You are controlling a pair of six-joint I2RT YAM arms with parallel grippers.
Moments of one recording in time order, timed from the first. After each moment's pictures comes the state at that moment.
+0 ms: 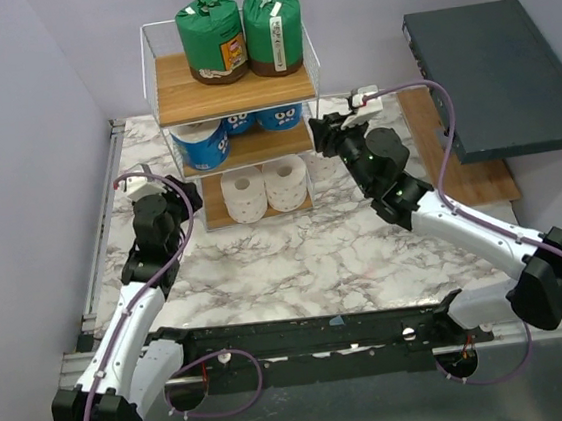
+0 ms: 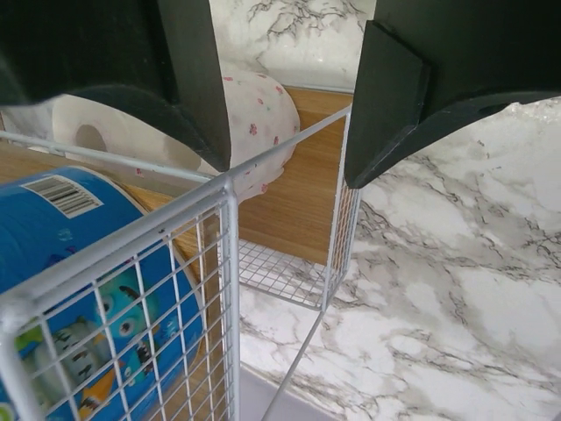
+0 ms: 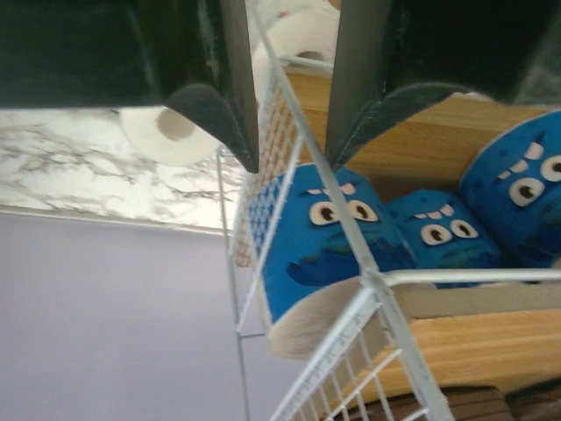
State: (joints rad) left arm -0.20 0.87 0.60 0.05 -0.24 -0.55; right arm 0.71 1.34 1.05 0.43 0.37 0.12
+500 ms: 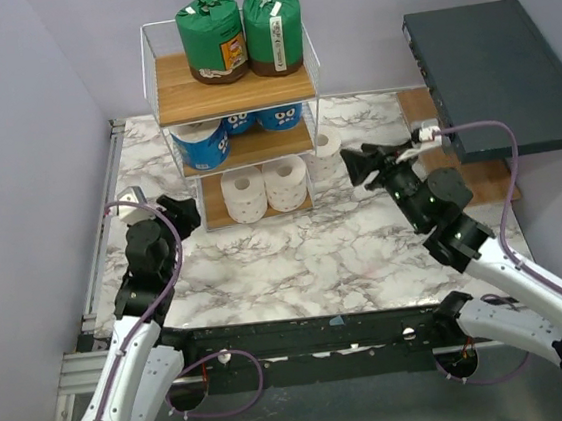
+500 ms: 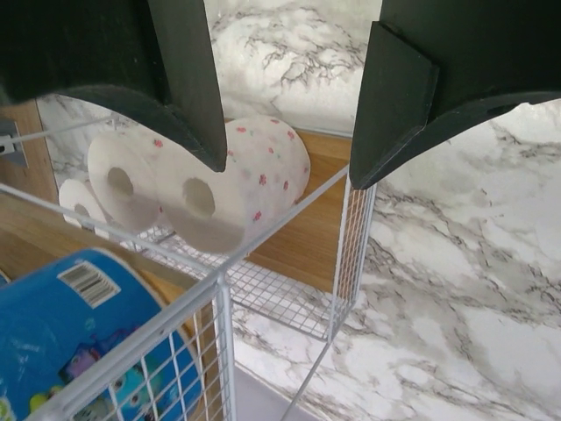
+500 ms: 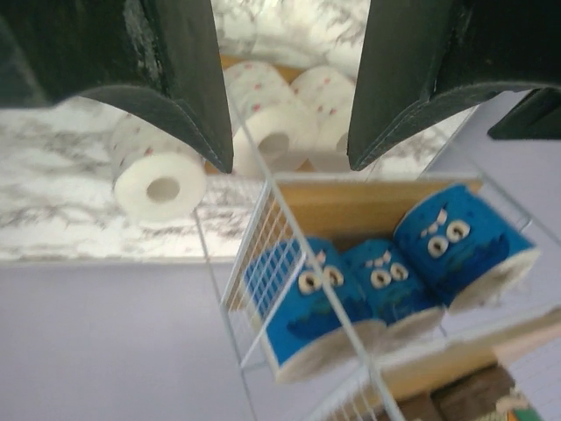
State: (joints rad) left arm -0.21 0.62 0.54 -0.10 -0.22 -0.61; right arm 0.69 0.93 0.85 0.25 0.30 0.28
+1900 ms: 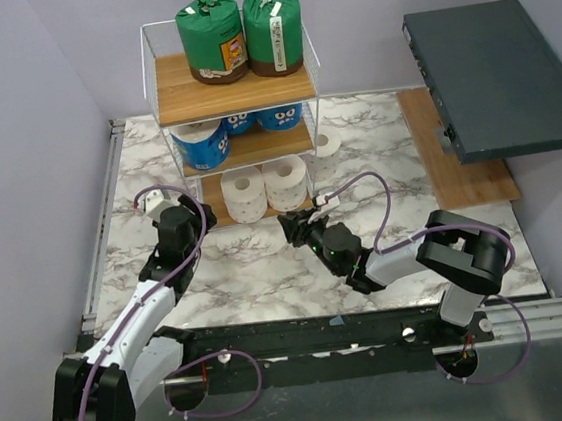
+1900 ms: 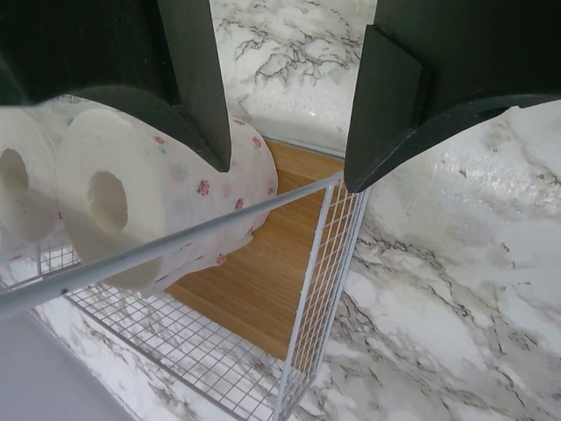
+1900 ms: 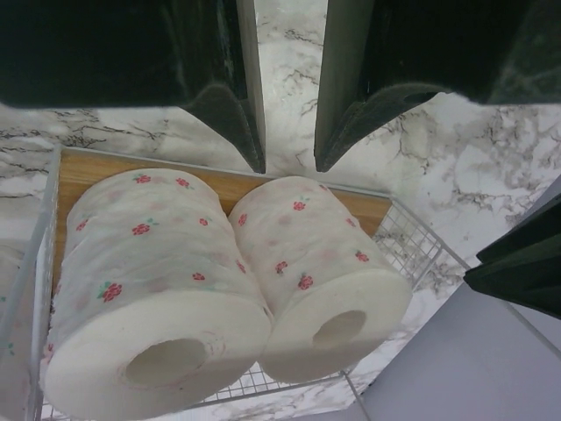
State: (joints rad) left arm -0.30 0.94 0.43 0.09 -0.33 -0.74; right arm 1.05 1.71 0.56 1.13 0.52 0.36
